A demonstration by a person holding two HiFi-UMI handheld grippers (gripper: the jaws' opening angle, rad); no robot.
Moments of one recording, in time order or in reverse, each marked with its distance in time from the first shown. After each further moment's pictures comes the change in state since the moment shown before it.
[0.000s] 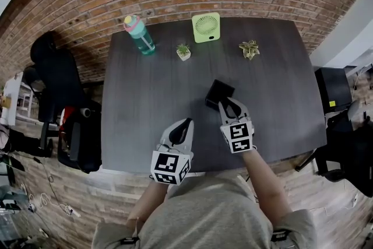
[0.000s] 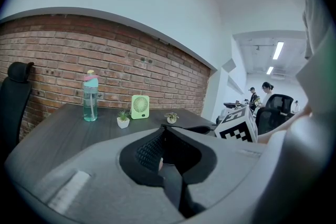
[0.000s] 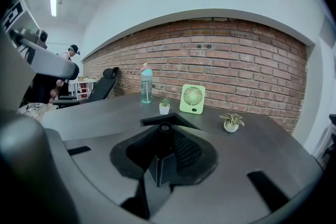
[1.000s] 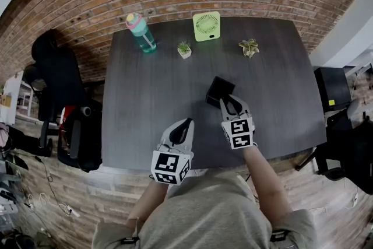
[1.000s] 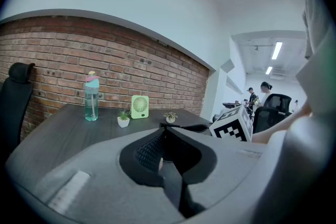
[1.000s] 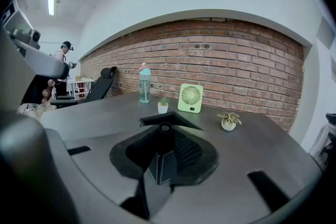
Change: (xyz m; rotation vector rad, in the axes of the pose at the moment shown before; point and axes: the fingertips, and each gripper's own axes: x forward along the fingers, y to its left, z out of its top) left arm -0.016 -0.006 -0.003 0.004 -0.008 -0.004; right arm -0.003 -0.003 -0.004 -0.003 0.001 -0.030
